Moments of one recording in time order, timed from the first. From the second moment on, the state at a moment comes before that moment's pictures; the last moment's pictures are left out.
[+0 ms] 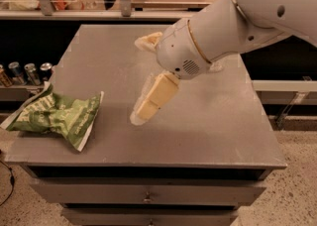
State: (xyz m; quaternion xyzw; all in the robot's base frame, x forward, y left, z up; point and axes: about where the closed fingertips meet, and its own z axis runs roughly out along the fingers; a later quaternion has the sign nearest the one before) arm 0.460 0.031 0.951 -0.66 0.62 0.24 0.37
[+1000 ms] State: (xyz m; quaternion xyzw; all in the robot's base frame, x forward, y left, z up) arm 0.473 0.123 0.907 -0.67 0.61 0.24 0.34
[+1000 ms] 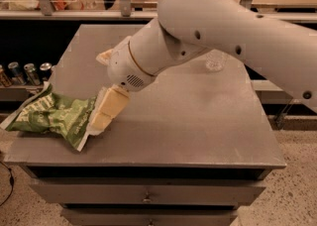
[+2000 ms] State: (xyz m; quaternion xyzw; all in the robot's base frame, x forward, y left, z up) arm 0.470 0.162 0.910 -0.71 0.55 0.26 0.35
